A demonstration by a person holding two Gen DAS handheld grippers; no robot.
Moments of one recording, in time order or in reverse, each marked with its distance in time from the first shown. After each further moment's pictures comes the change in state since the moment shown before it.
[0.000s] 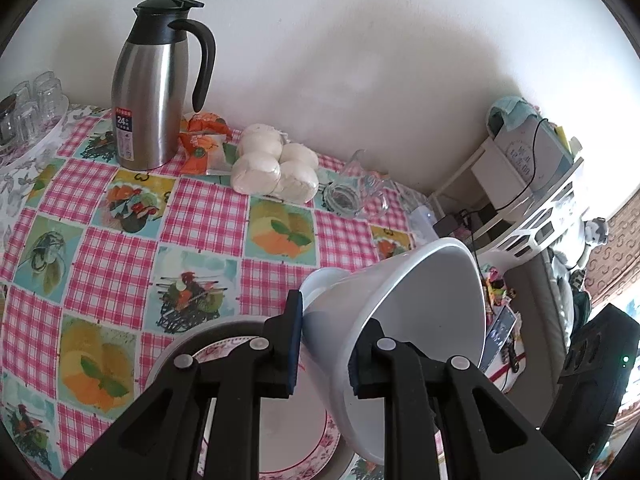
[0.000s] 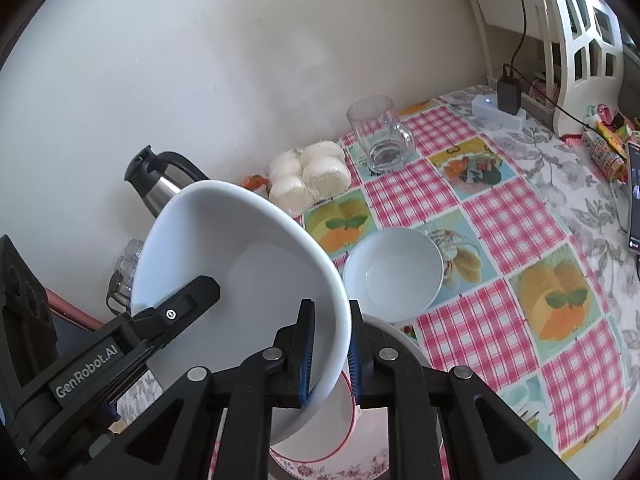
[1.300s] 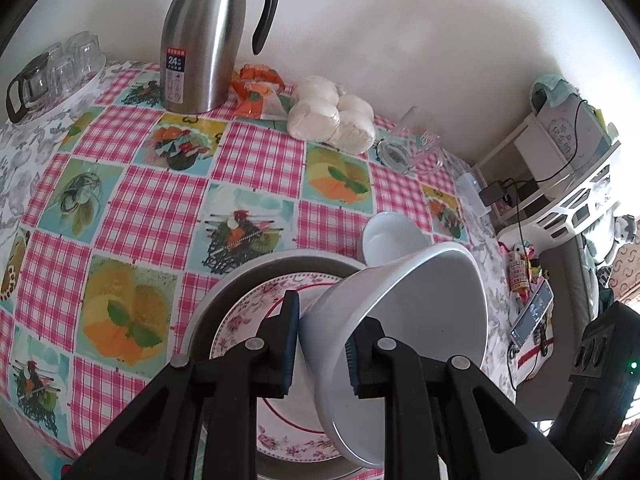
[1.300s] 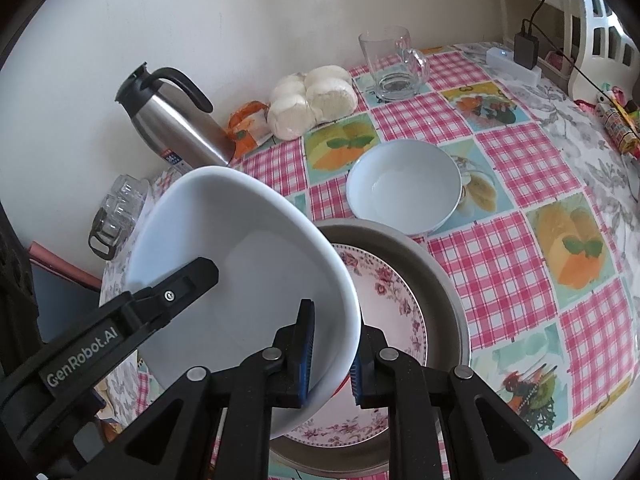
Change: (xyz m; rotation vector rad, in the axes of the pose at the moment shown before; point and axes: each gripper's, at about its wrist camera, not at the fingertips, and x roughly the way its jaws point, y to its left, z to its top) left arm 0.009 0.042 -0.041 -0.048 0.106 0.119; right arm 0.036 0.007 -0.056 -0.059 0.169 -0.042
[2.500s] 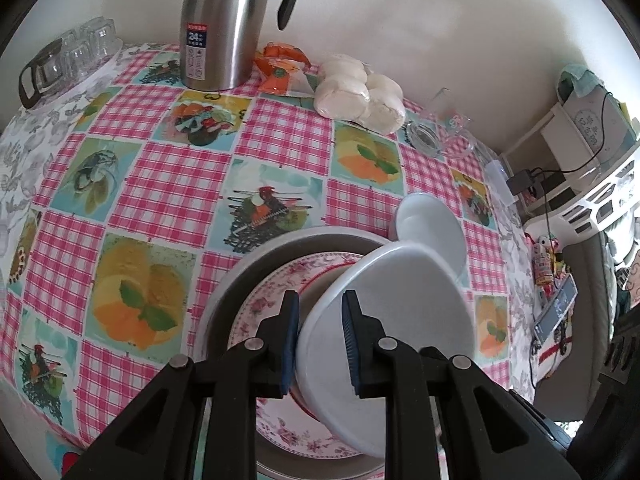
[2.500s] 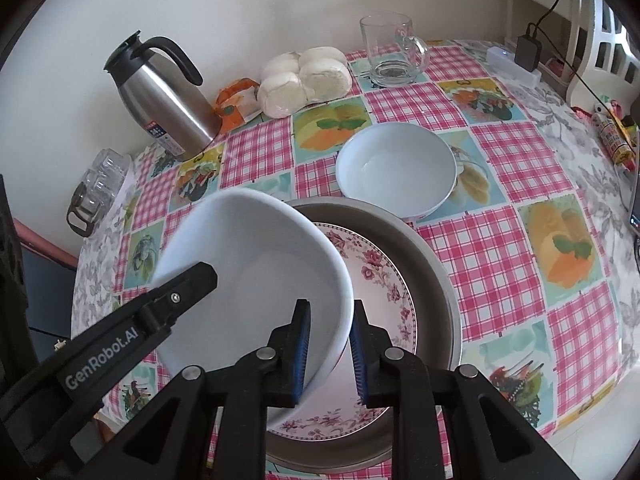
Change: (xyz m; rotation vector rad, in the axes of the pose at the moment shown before) left arm 0.014 0.013 -0.005 -0.016 0.042 0.086; right arm 0.008 0.006 -0.005 -0.058 0.038 -0.081
